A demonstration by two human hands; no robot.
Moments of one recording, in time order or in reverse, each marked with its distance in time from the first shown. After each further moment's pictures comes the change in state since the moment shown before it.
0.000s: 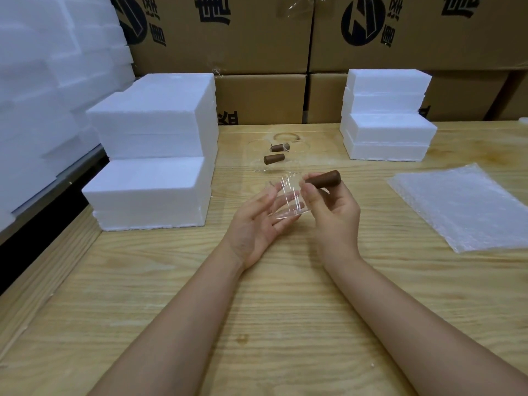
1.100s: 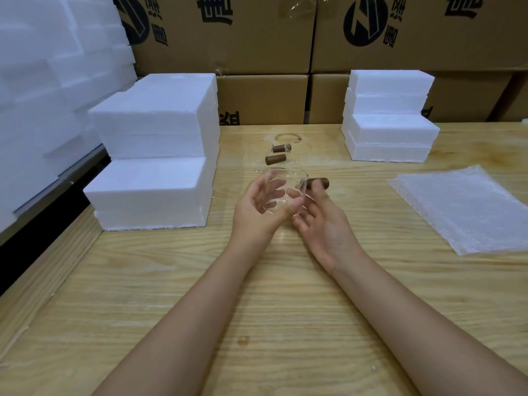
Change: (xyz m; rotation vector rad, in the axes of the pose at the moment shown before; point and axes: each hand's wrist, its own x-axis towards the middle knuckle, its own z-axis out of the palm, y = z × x) left_hand 0.003 -0.007 0.005 0.528 0.245 0.361; right_hand 0.006 0.005 -0.002 0.386 -0.159 0.519
